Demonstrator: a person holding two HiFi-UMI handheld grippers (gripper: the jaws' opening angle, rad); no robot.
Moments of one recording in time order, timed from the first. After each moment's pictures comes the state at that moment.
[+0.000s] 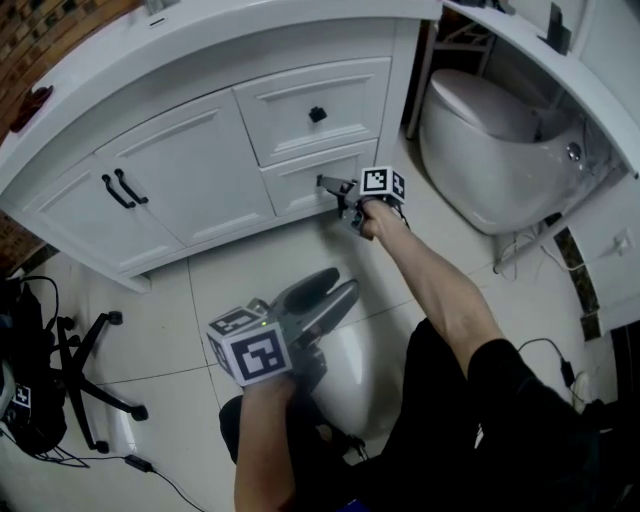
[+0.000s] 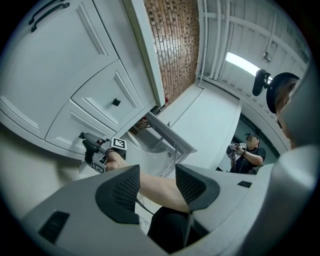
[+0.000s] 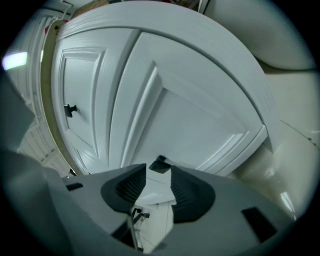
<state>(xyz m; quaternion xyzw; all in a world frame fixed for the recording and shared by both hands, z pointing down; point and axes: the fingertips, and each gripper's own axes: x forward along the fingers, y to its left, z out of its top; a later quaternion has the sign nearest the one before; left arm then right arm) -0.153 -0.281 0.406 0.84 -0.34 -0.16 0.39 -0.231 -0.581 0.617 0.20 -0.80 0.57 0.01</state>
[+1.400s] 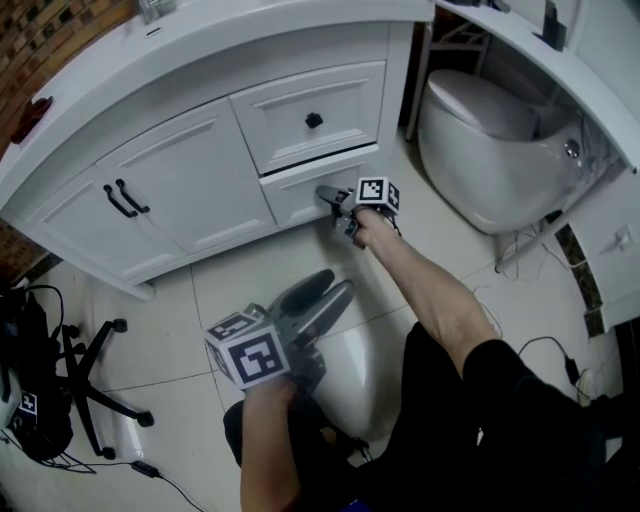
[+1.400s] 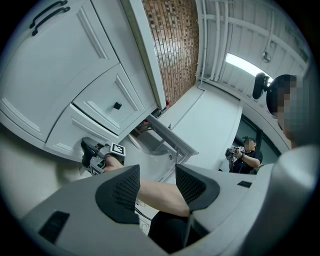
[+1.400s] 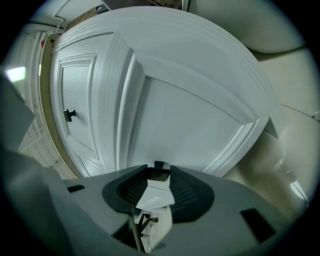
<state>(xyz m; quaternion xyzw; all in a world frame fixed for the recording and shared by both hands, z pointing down) -0.161 -0.284 0.404 0.84 -0.35 -0.17 0.39 -0.241 -0.576 0.624 0.19 -0.78 0.60 -0.03</state>
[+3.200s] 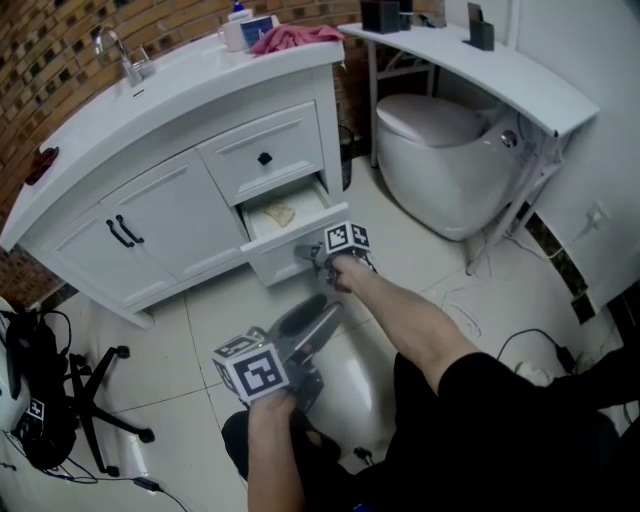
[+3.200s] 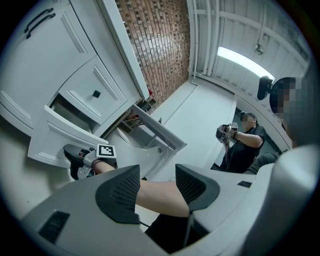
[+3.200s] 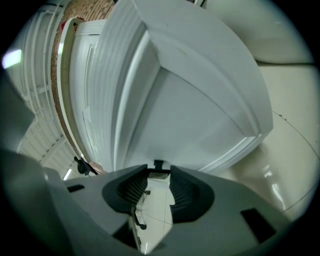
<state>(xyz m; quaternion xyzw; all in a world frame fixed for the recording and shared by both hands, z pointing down) -0.067 -0.230 0.382 0.85 -0.34 -0.15 0.37 -0.185 -0.460 0.630 0.18 -0.79 0.59 0.08</state>
